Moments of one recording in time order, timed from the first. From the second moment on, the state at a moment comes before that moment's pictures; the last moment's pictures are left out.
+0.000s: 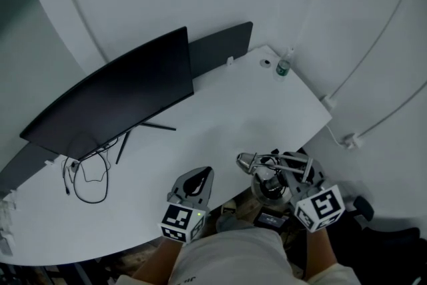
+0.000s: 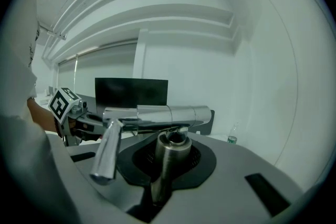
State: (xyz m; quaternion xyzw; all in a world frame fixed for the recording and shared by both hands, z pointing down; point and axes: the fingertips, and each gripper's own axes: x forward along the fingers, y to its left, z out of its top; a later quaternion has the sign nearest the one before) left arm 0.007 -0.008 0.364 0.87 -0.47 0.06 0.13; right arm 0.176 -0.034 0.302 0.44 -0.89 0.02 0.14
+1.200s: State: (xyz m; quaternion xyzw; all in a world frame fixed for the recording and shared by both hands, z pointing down) left arm -0.023 -0.074 0.363 0.83 -0.54 0.07 0.14; right arm 0.146 -0.132 0.307 0.38 -0.91 0.02 0.14
